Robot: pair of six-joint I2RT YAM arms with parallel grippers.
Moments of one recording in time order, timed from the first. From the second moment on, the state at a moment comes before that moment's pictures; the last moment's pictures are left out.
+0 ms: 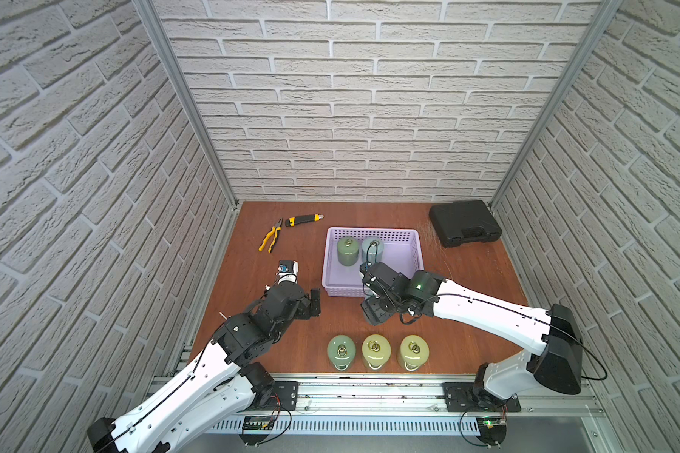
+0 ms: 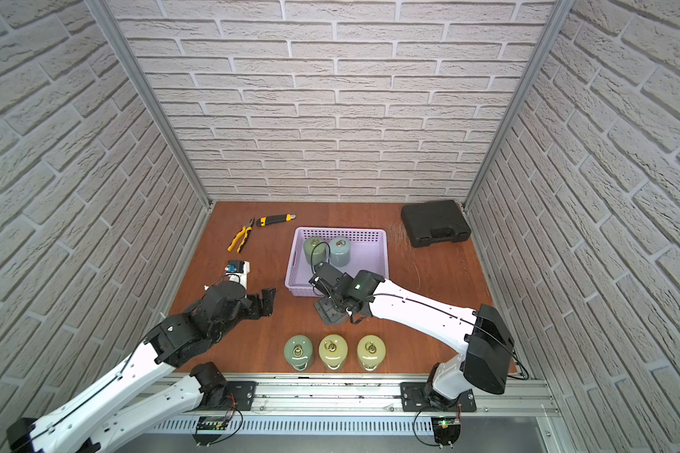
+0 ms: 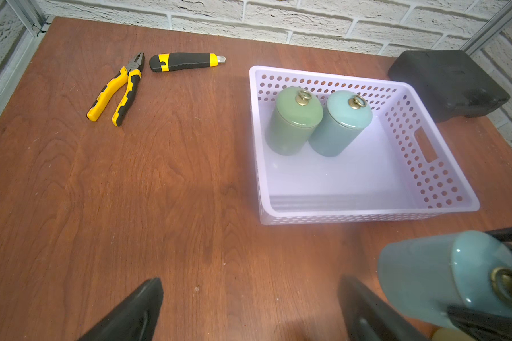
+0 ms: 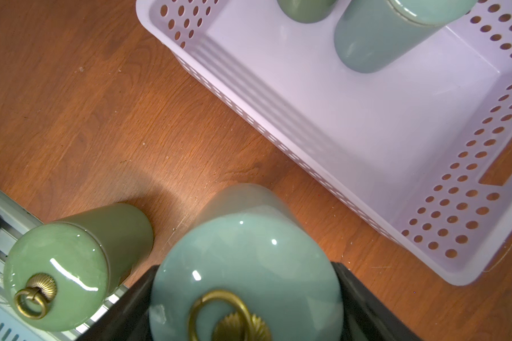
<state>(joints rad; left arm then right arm) -0.77 0.70 0.74 -0.73 -0.41 -0.54 0.97 1.52 1.25 -0.91 0.21 0.36</state>
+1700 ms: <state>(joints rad) -0.77 0.71 0.74 -0.74 -0.41 -0.54 0.99 1.61 1.12 -0.76 0.22 0.49</state>
